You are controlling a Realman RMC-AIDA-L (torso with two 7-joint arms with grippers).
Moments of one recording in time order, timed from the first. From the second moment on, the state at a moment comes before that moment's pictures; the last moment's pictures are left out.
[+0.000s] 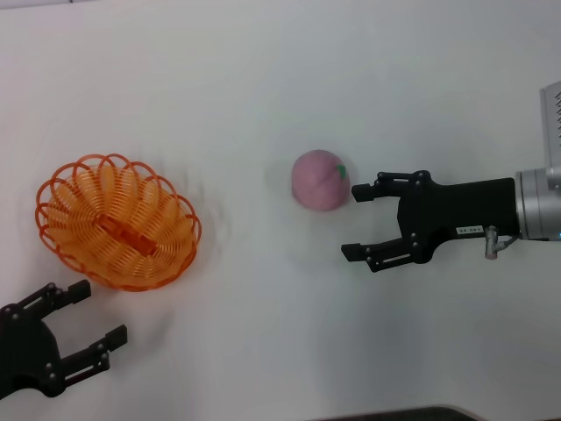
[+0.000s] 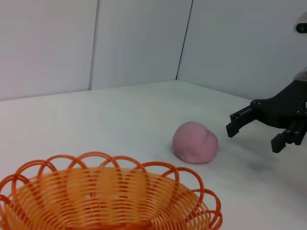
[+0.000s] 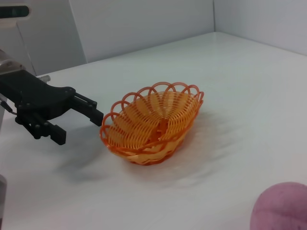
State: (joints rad) left arm -0.15 -2.16 0.33 0.62 2.23 1.71 -0.89; right arm 0.40 2.09 -0.91 -0.66 -2.02 -1.49 1.20
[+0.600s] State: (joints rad) left arm -0.16 -2.16 0.33 0.64 2.22 1.72 -1.07; right arm 0.41 2.09 -0.91 -0.66 -2.02 -1.49 1.20
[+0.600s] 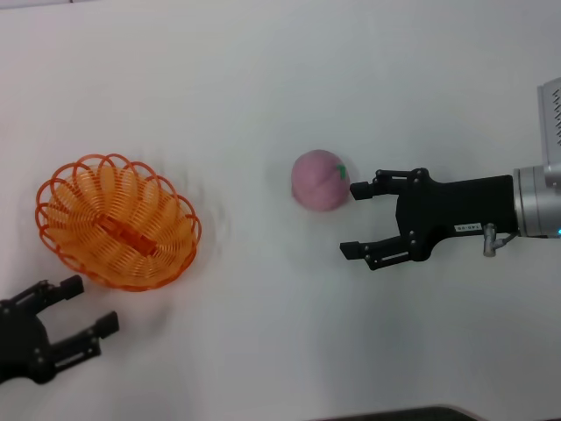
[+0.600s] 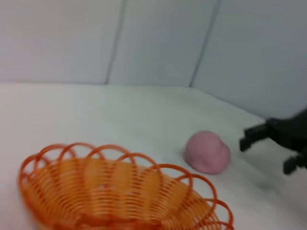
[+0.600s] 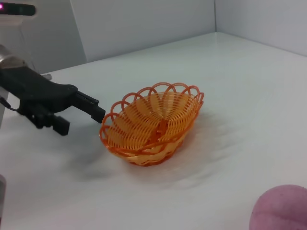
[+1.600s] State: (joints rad) left arm -0.34 -2.05 0.26 0.80 2.32 1.66 -1.93; right arm 0.42 2.09 -0.92 -0.65 -2.02 -1.49 1.21
